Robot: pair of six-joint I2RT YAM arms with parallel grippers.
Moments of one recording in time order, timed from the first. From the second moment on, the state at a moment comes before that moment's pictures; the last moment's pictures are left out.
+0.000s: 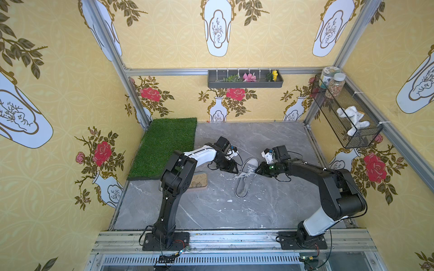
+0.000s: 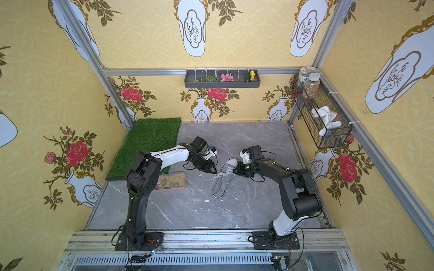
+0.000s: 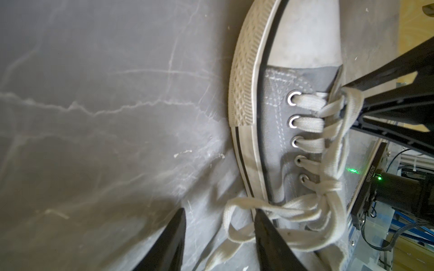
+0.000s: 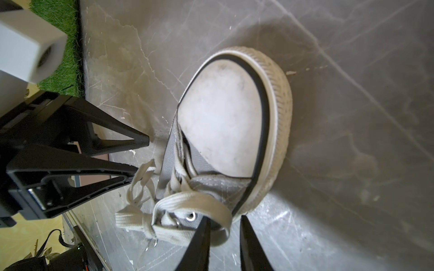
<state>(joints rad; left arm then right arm) -0.58 2.14 1.50 -0.63 0.58 -0.10 0.21 1.63 0.84 -0.29 -0.52 0.34</state>
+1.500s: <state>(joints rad) -0.59 2.04 1.37 -0.57 0.51 -0.11 0.24 1.54 0.81 -0.33 -0.36 0.31</state>
